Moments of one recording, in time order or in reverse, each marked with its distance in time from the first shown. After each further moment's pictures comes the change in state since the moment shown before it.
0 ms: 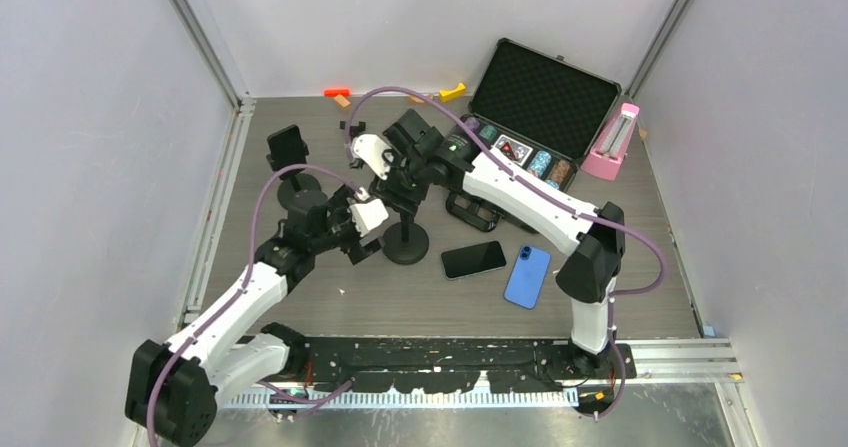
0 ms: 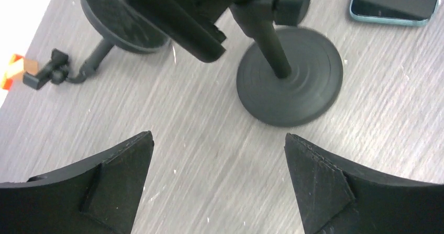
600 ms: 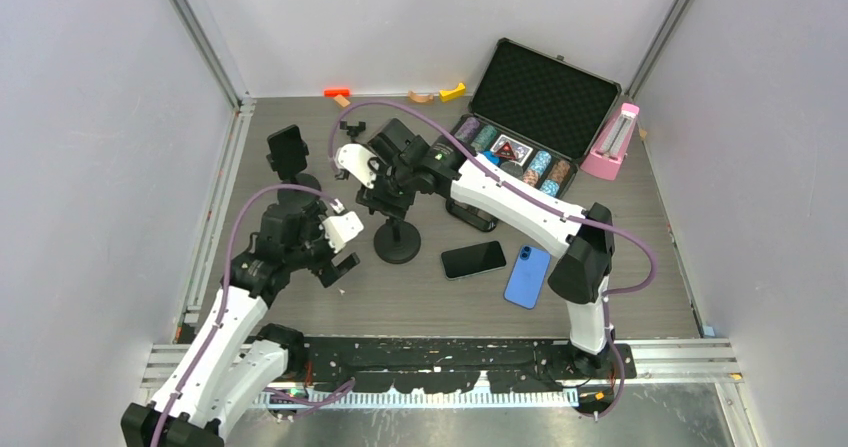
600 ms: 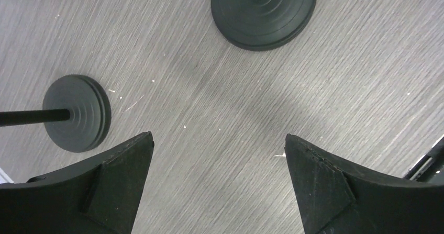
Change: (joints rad) left arm 0.138 -0.234 0.059 -0.527 -0.033 0.047; right arm 0.058 0.048 0.039 0.035 0.049 -0.050
